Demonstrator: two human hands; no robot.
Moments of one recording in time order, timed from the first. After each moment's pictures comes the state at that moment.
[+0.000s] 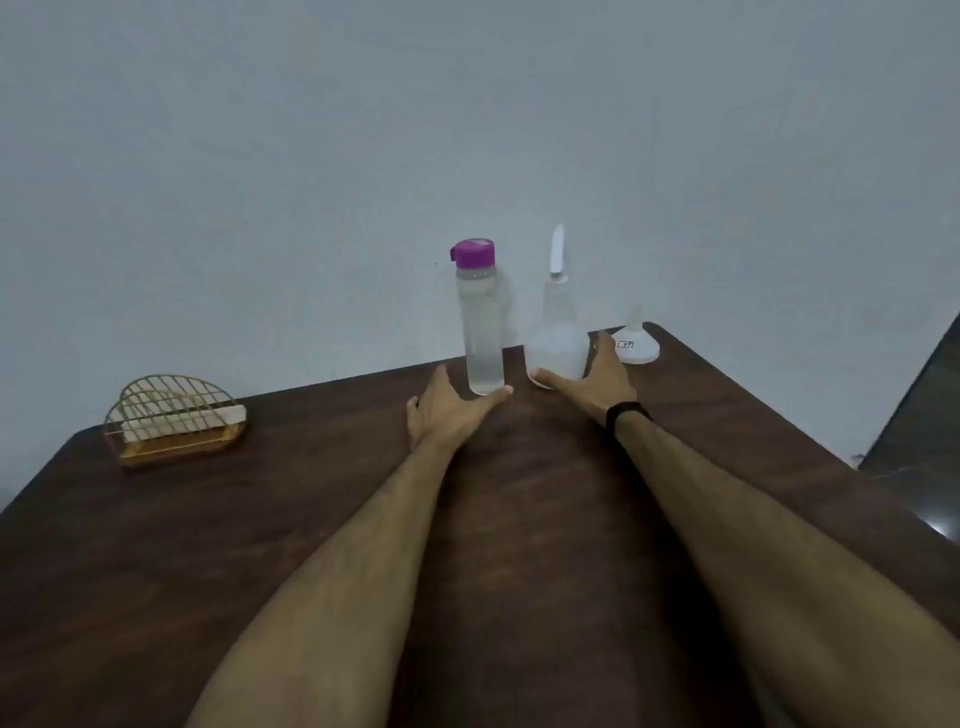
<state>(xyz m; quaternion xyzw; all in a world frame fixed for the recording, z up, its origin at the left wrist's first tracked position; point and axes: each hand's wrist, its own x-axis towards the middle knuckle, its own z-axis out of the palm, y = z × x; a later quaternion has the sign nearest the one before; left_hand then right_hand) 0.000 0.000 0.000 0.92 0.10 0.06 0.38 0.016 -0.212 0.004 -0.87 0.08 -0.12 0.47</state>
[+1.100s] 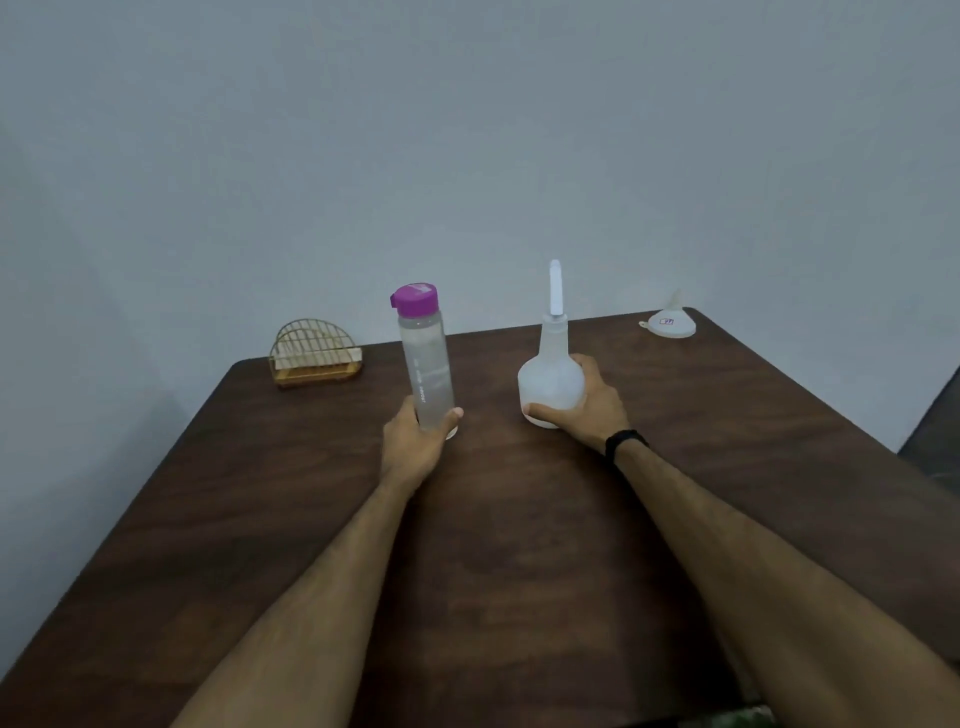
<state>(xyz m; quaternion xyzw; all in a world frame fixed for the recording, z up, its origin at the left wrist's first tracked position) -0.198 0.128 0.005 0.86 0.12 0.14 0.48 -0.141 -0.120 0.006 -0.88 -0.04 -0.07 0.47</state>
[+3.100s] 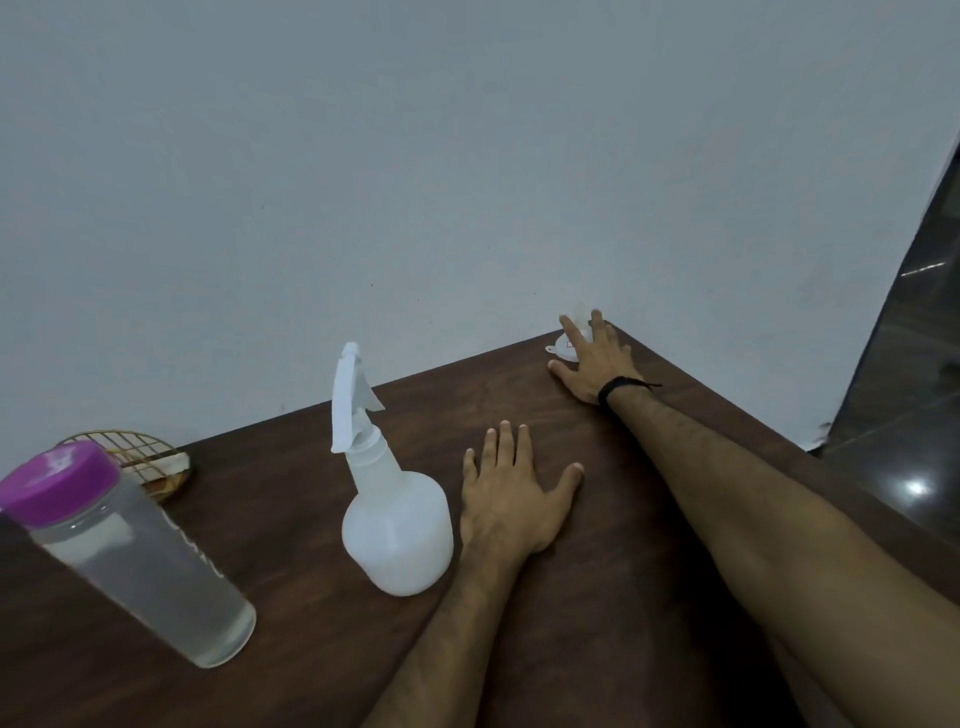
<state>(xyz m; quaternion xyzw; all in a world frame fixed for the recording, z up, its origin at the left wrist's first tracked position) -0.098 -0.107 -0.020 0.99 -0.12 0.00 0.10 0.057 -0.295 -0.006 -0.98 0.03 -0.10 0.19</state>
